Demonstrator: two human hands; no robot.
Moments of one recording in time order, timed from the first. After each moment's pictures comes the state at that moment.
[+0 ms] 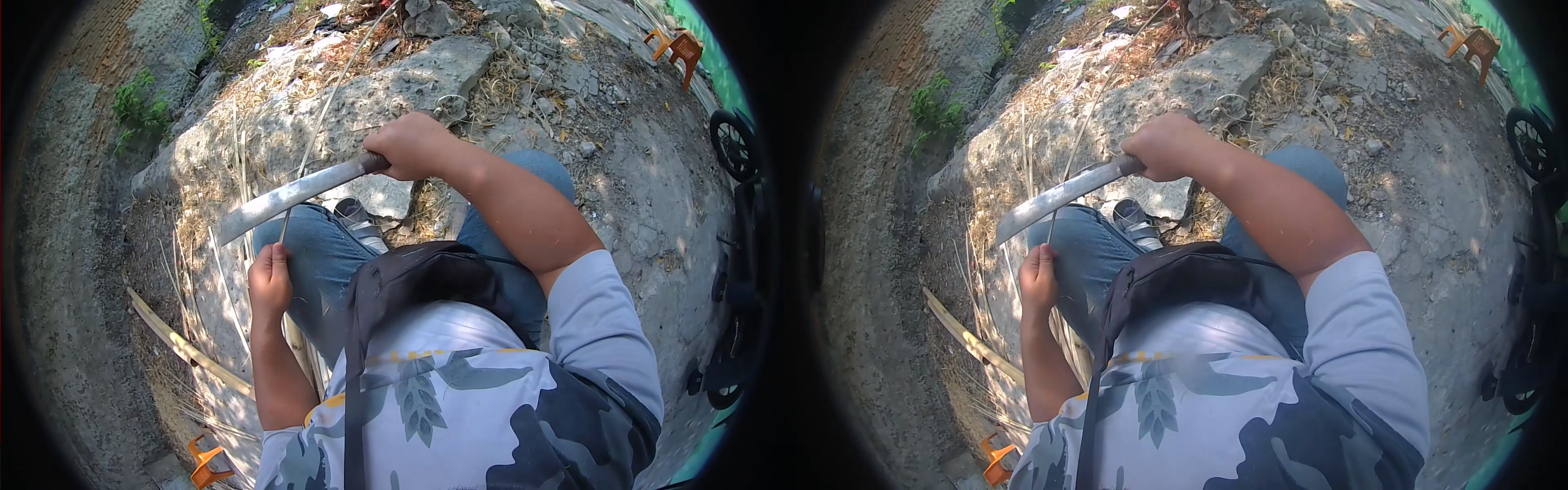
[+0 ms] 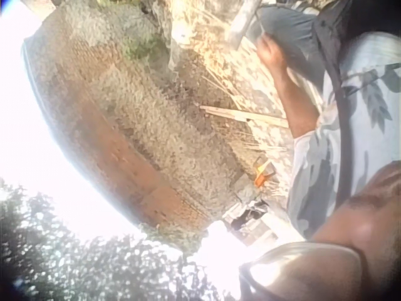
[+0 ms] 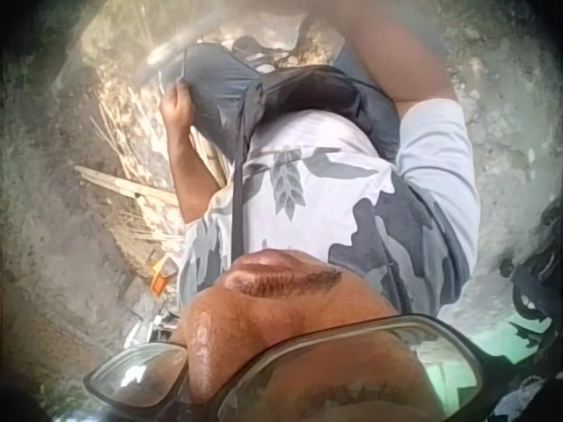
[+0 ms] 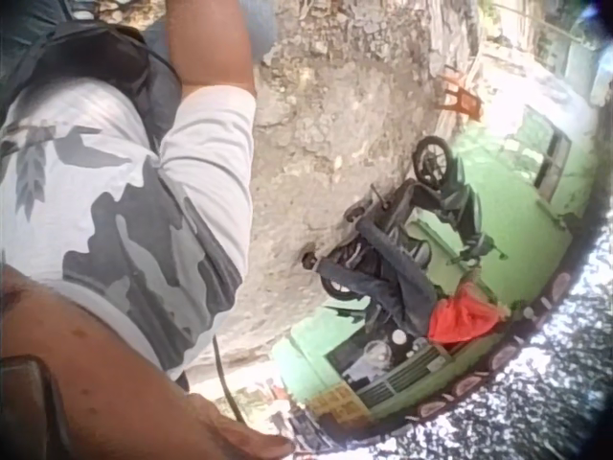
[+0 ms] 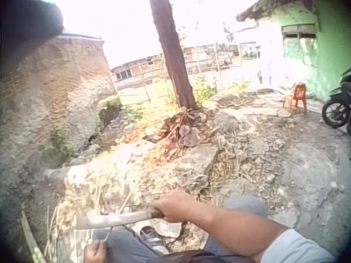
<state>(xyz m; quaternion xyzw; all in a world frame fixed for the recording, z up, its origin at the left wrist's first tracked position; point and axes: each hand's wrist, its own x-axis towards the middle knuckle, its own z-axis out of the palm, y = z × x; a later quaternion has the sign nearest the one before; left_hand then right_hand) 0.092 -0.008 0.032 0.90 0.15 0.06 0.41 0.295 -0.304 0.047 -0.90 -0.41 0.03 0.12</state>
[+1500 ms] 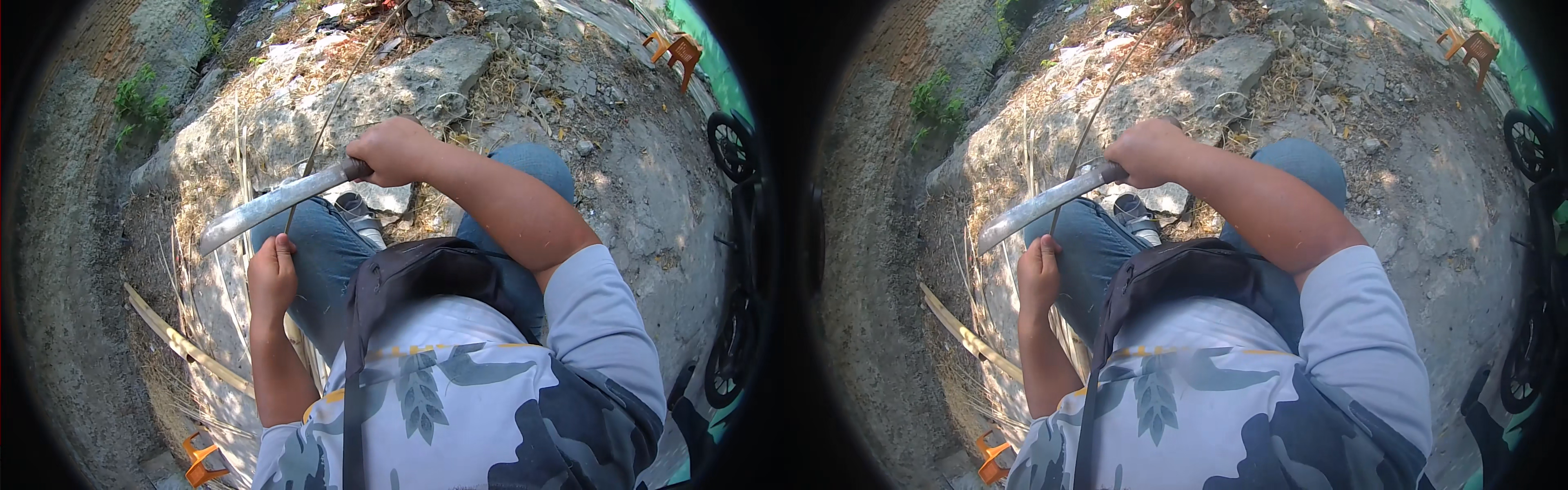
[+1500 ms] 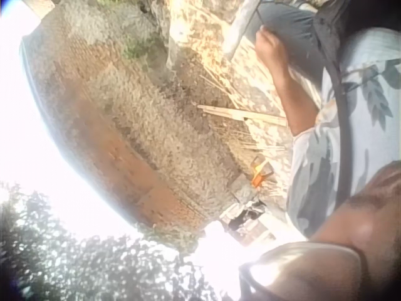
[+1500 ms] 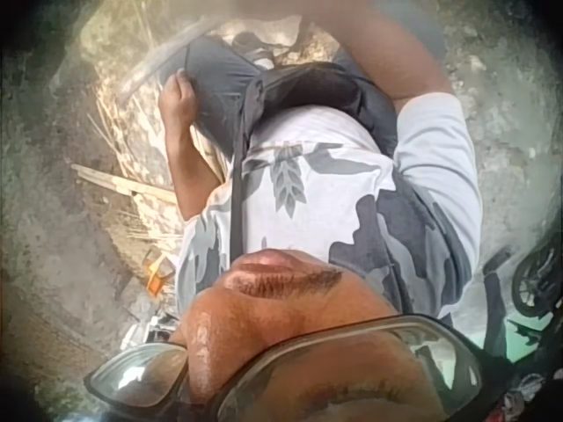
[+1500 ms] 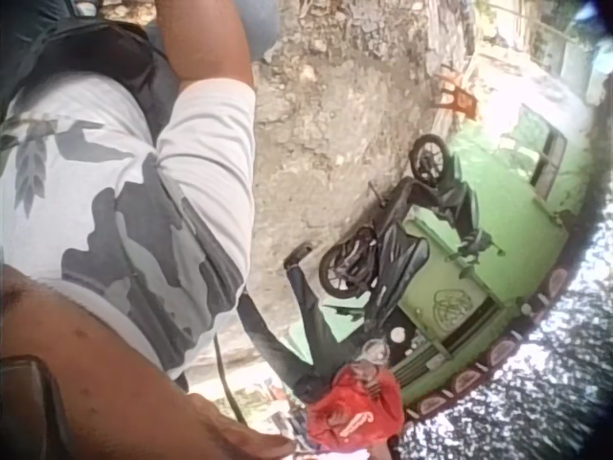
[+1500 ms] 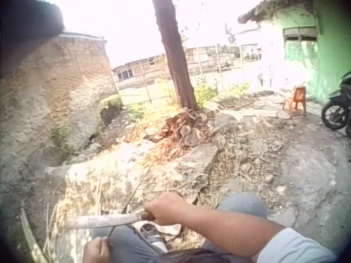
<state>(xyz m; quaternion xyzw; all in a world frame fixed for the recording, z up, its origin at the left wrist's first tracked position) 0.083 -0.034 0.066 0.95 0.13 0.06 0.27 0.274 -0.279 0.051 -0.88 -0.44 0.00 0.17</state>
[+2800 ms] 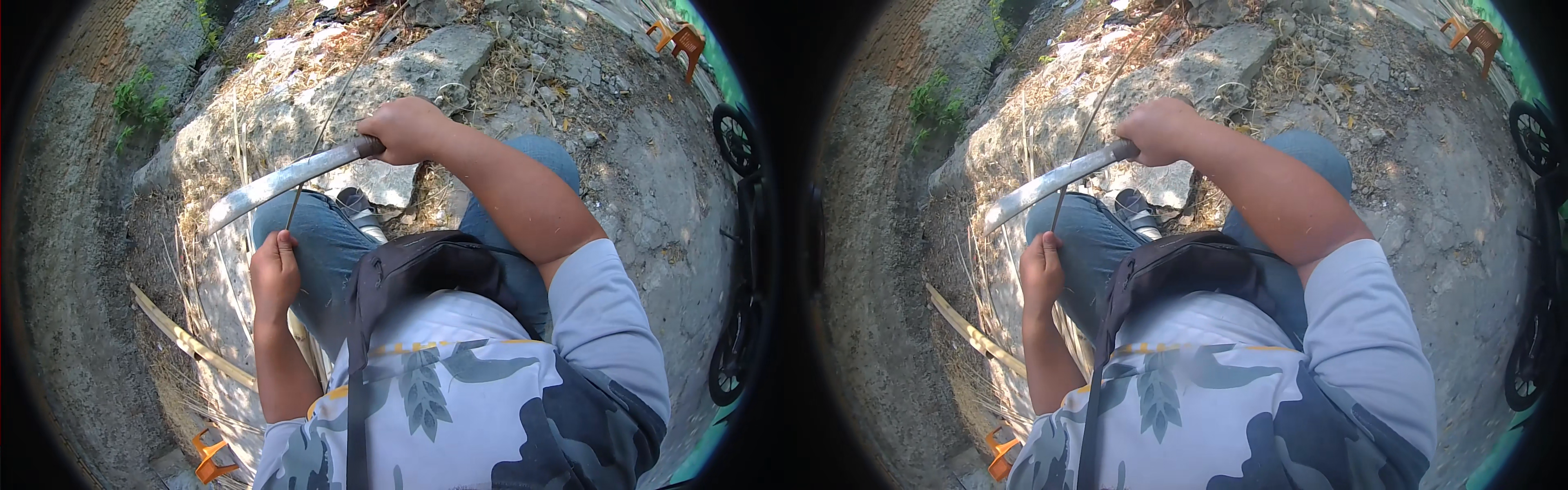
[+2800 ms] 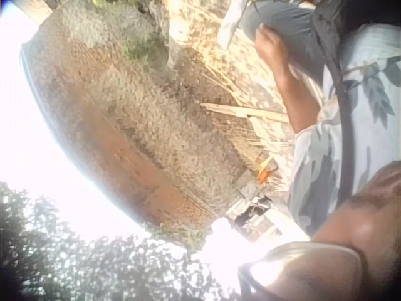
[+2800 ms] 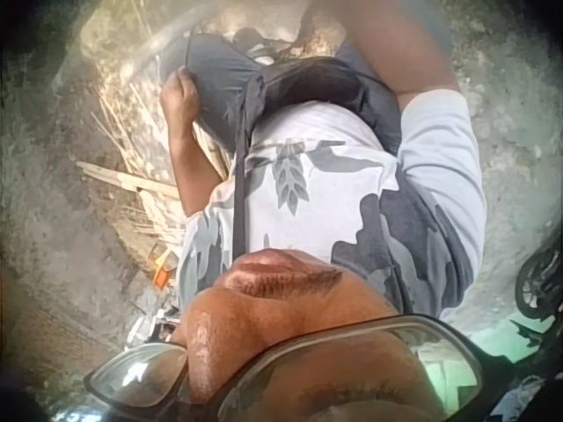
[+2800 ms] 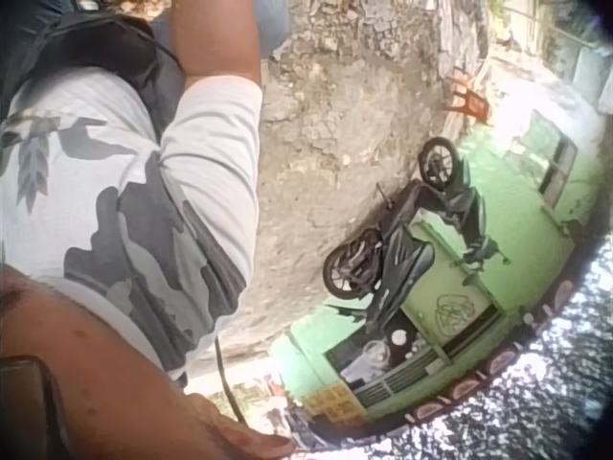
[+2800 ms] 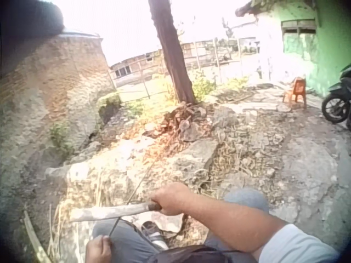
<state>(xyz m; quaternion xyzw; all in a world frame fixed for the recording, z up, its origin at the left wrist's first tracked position) 0.095 -0.038 0.059 0.96 0.11 0.07 0.26 0.292 -0.299 0.061 -0.91 -0.39 0.05 0.14</state>
